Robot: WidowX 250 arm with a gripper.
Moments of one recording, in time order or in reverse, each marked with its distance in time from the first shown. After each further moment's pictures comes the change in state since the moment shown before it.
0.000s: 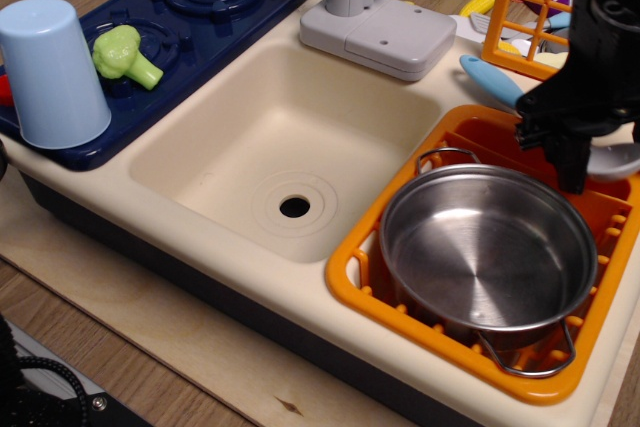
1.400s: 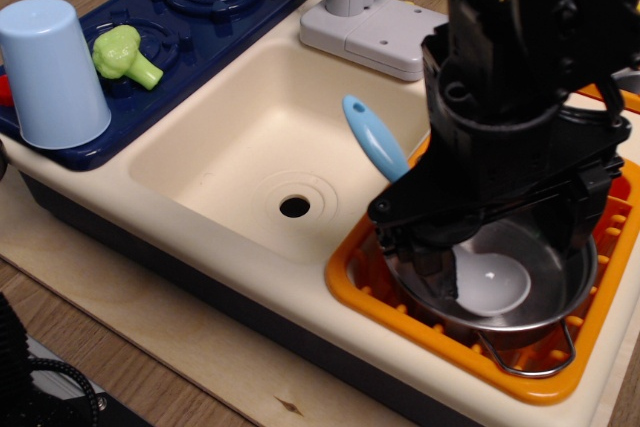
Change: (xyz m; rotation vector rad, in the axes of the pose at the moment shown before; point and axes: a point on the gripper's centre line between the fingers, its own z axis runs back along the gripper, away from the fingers) arm -0.042 0.077 0.027 -0.053 -0.009 0.119
